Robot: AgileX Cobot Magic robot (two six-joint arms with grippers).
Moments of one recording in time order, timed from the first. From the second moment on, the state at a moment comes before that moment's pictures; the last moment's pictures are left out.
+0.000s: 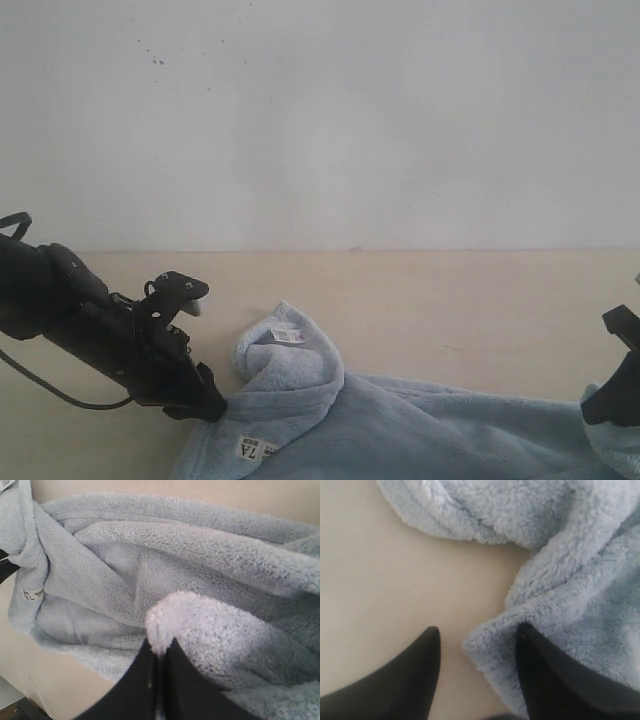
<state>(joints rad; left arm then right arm) -0.25 2.05 -1.14 -0.84 0.51 1.13 -0.32 1.85 -1.00 0.87 1.10 -0.69</state>
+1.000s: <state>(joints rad) -0.25 1.86 -1.14 -0.86 0.58 1.20 -0.32 1.85 -1.00 0.88 1.07 -0.70</state>
